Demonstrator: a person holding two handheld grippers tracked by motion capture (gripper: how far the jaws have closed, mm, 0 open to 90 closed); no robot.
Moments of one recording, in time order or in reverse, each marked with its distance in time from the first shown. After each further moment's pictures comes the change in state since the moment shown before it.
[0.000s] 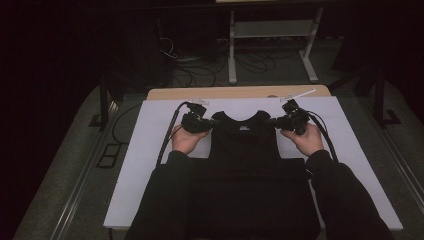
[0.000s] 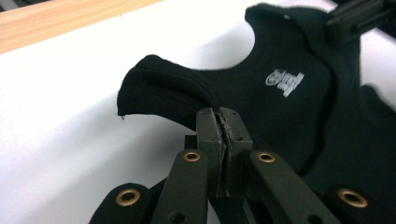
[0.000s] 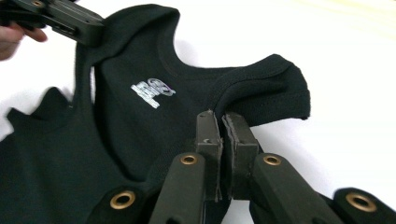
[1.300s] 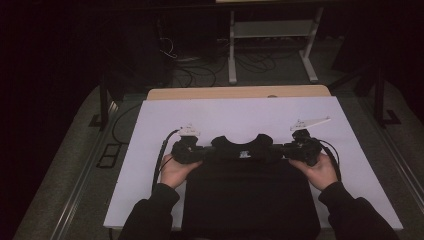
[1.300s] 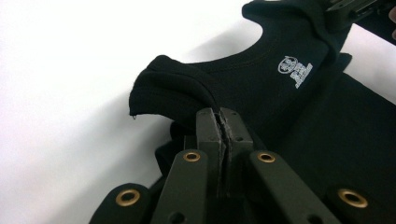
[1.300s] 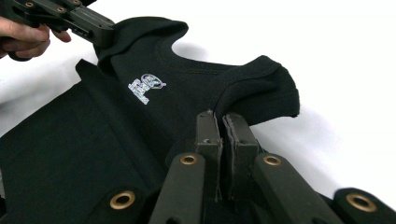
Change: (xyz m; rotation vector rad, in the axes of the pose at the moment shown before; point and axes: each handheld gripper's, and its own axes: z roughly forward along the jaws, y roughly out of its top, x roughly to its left) left arm -0.042 -0.071 -0.042 0.003 -0.072 0.052; right arm 0.052 -0.066 -0.037 -0.019 0.051 -0.027
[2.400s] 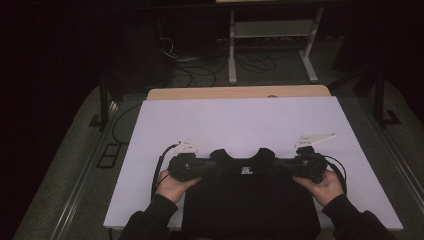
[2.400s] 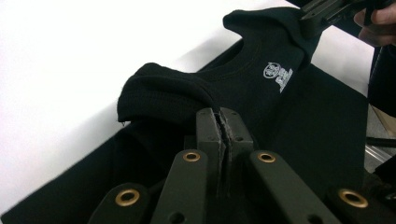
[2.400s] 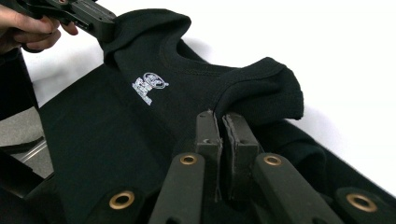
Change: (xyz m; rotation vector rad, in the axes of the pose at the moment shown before) left arm -0.033 -0.025 -0.019 -0.011 -0.065 0.024; right arm 0.027 -0.030 -0.015 0.014 0.050 -0.014
